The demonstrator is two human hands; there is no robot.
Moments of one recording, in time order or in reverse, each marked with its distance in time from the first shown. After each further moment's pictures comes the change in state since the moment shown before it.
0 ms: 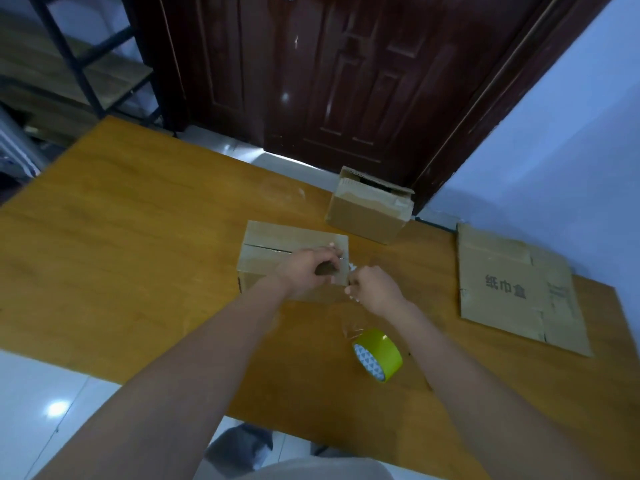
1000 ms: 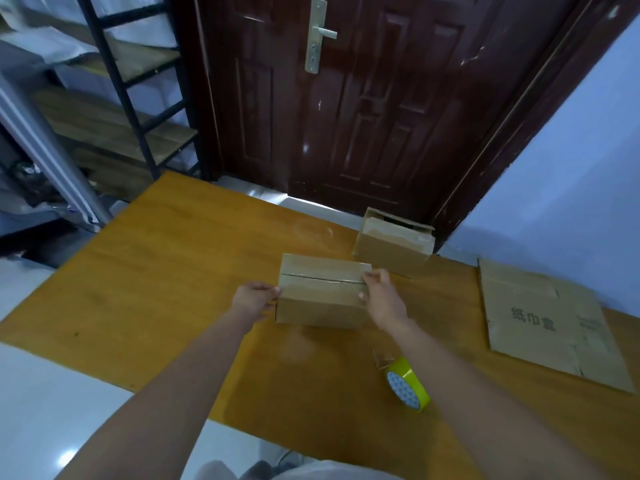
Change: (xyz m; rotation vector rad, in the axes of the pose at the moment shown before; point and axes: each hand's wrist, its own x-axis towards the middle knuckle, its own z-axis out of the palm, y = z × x) left_hand -0.106 -0.034 -0.078 -0.699 0.435 -0.839; right_hand 0.015 -0.038 0.012 0.097 0.250 0.006
